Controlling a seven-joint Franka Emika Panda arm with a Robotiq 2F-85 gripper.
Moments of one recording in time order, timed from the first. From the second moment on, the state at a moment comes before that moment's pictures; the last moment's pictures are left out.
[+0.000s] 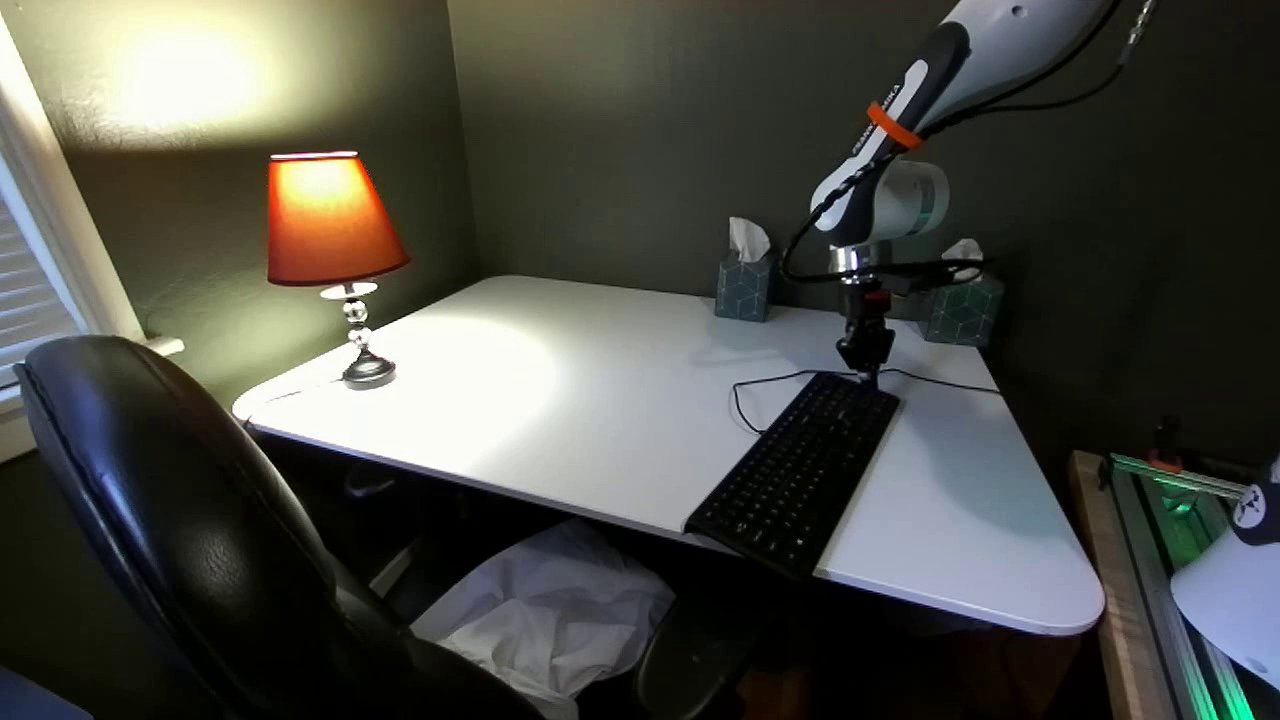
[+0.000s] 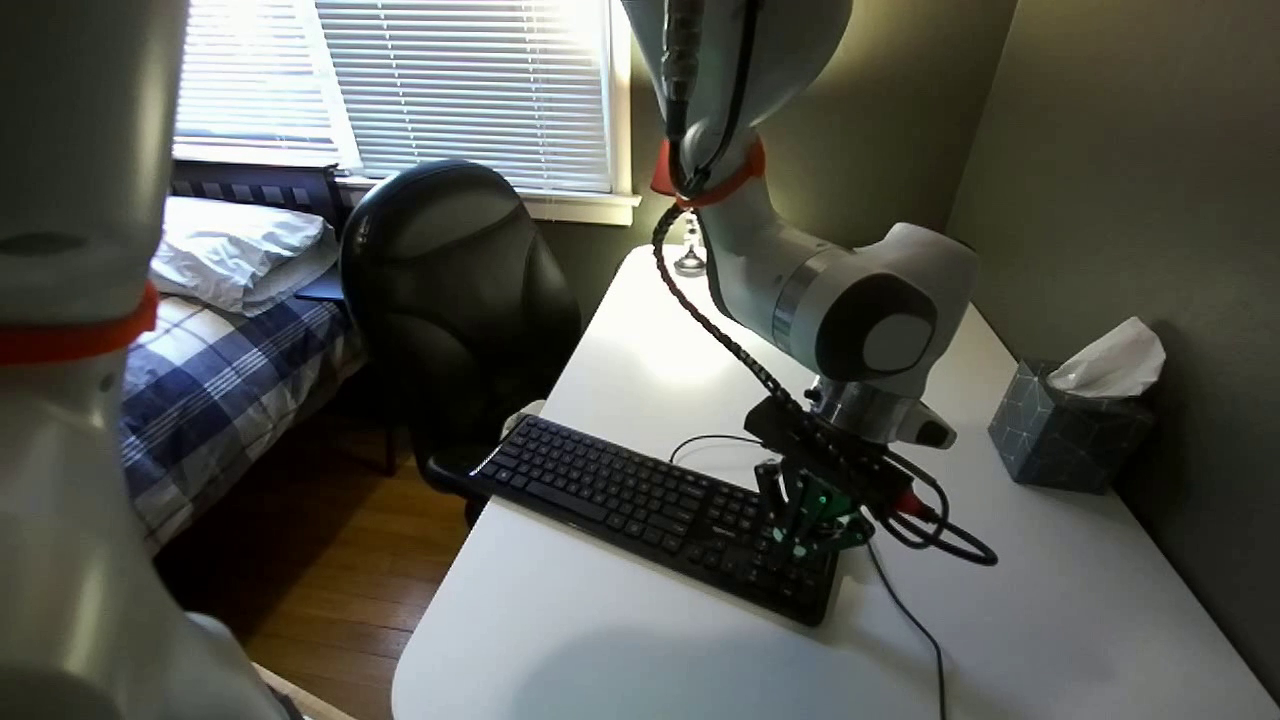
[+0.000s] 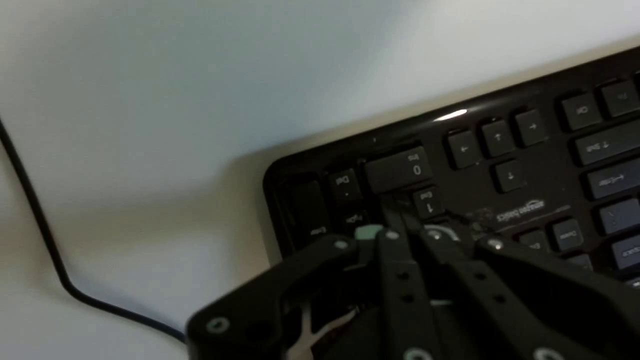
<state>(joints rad) -0.40 0.42 -0.20 -2.21 0.11 2.31 -0.35</state>
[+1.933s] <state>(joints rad) -0.39 0.10 -0.22 -2.45 0.11 2.49 -0.39</state>
